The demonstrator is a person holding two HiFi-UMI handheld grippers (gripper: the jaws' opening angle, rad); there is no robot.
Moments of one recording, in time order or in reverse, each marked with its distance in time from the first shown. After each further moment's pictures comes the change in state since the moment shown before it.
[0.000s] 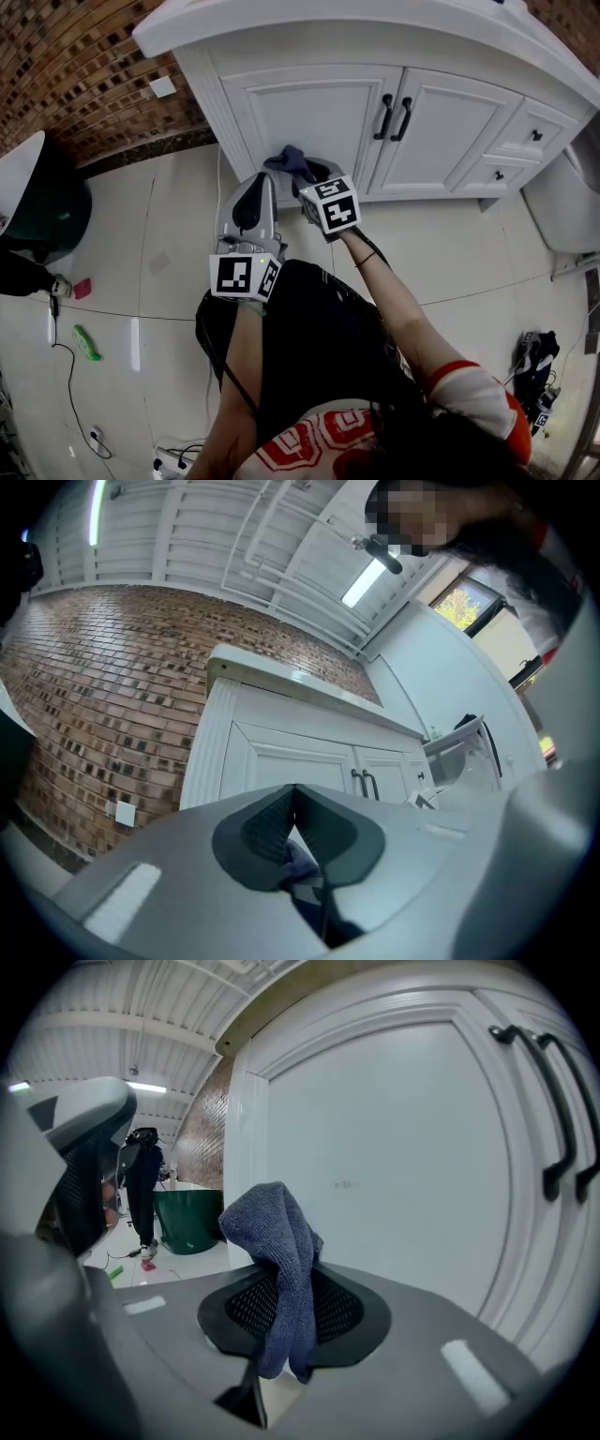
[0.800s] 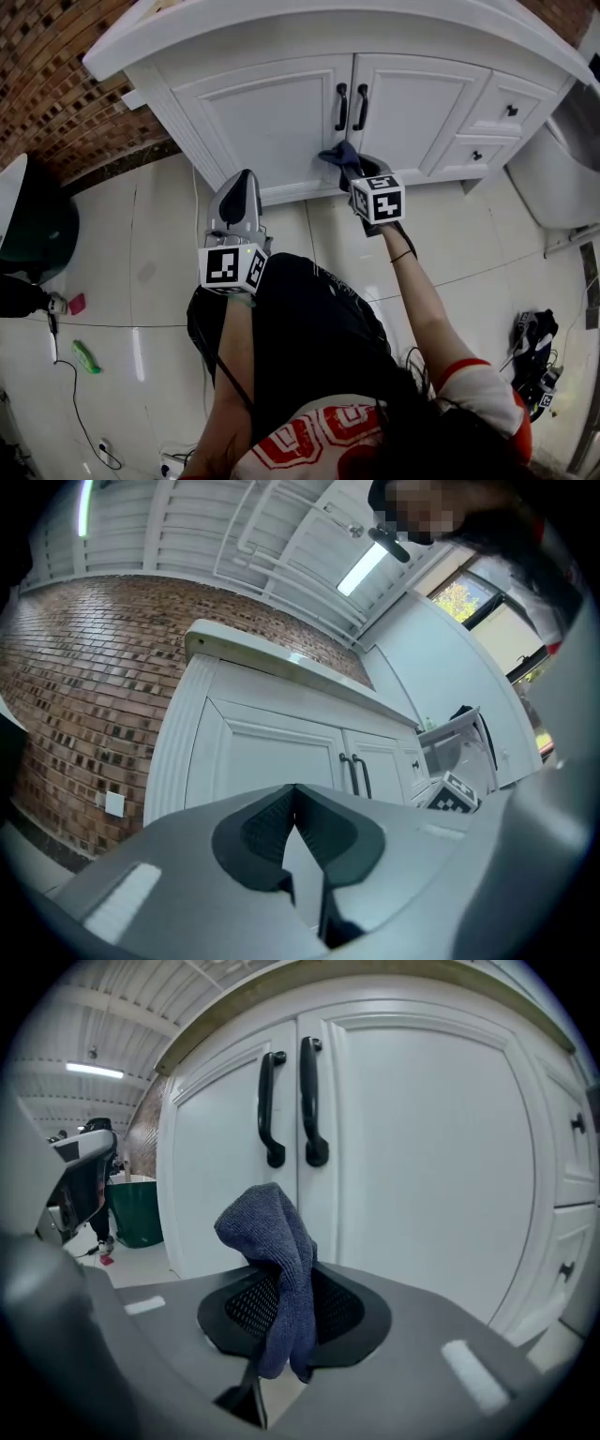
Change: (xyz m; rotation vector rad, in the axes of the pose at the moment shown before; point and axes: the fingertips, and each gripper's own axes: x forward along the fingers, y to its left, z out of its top) left arm 0.021 -0.024 -0.026 0.003 0.062 -0.025; right arm -0.105 -0.156 -0.056 0.072 0.054 -0.271
